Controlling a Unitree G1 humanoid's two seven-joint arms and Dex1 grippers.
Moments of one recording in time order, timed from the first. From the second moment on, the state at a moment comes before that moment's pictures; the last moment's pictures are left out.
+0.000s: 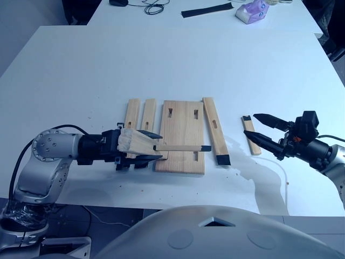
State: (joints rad) left arm 0.17 0.85 0.03 -0.42 -0.58 0.02 -1.29; right arm 0.35 -0.69 -0.31 -0.52 0.79 0.52 0.92
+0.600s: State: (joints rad) left arm -0.05 0.87 -0.11 -0.30 -0.57 0.08 -1.21; right arm 0.34 -0.67 -0.29 -0.53 0.79 0.52 0.91
